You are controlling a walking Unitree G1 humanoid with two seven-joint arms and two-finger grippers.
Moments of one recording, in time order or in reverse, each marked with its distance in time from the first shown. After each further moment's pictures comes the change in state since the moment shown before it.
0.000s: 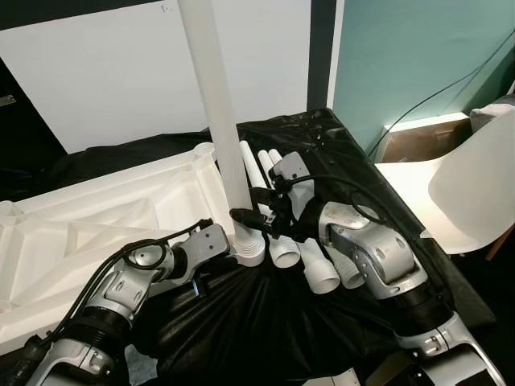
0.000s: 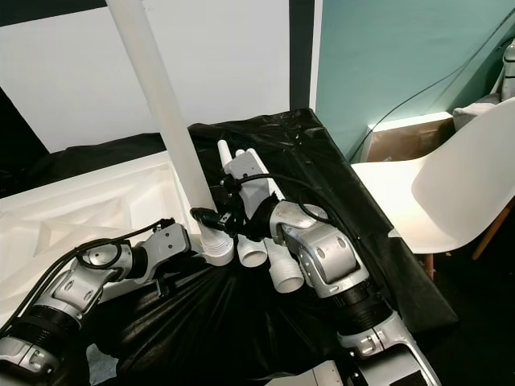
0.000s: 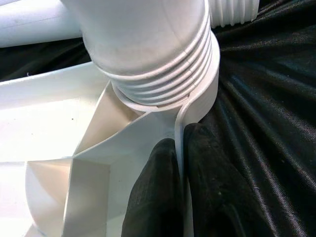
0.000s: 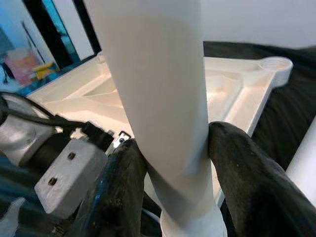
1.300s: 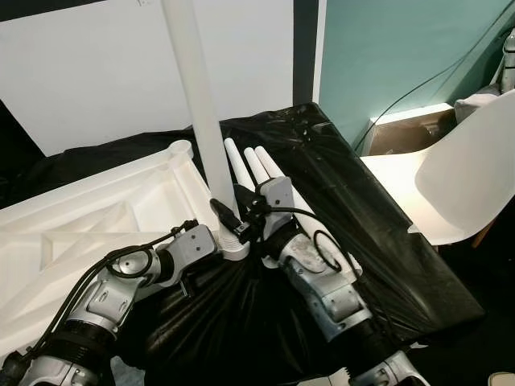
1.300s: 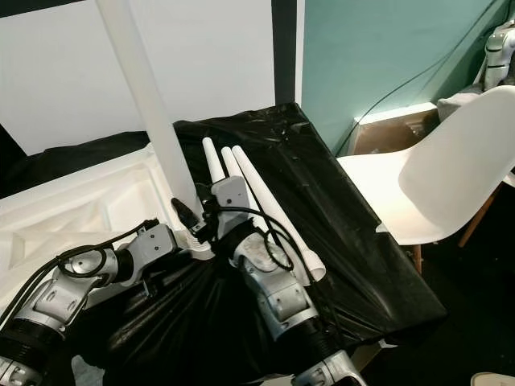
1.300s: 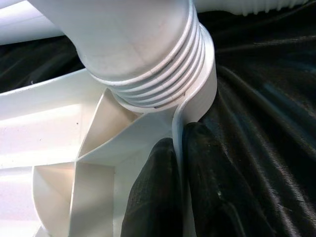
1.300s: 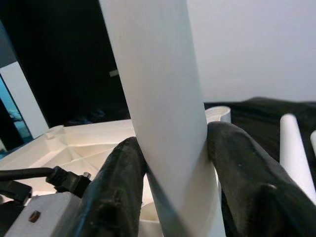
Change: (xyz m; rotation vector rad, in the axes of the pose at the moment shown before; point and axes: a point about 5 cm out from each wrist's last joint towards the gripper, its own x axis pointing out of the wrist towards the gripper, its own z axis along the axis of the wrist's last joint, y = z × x) left arm -0.021 -0.004 -0.011 -0.006 0.030 0.099; right arm 0.038 0.040 -0.023 0.018 -0.399 -0.264
